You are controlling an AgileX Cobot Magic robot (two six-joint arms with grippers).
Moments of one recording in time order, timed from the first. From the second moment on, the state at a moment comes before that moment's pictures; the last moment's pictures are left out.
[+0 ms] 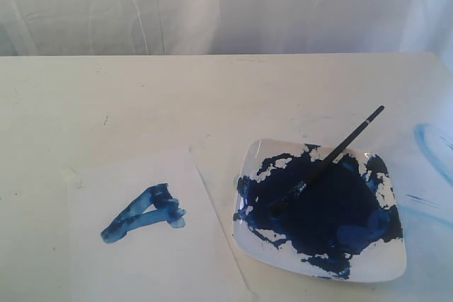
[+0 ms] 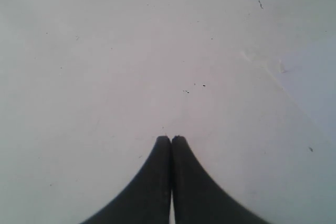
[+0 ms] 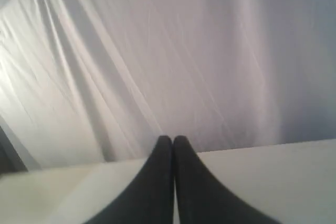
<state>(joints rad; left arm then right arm) 0.06 0.00 0.02 0.05 0.42 0.10 0.14 0.31 -0.64 1.17 0.57 -0.57</state>
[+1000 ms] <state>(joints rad) 0.06 0.00 0.02 0.05 0.42 0.10 0.02 0.01 0.00 0.11 0.35 -0.02</state>
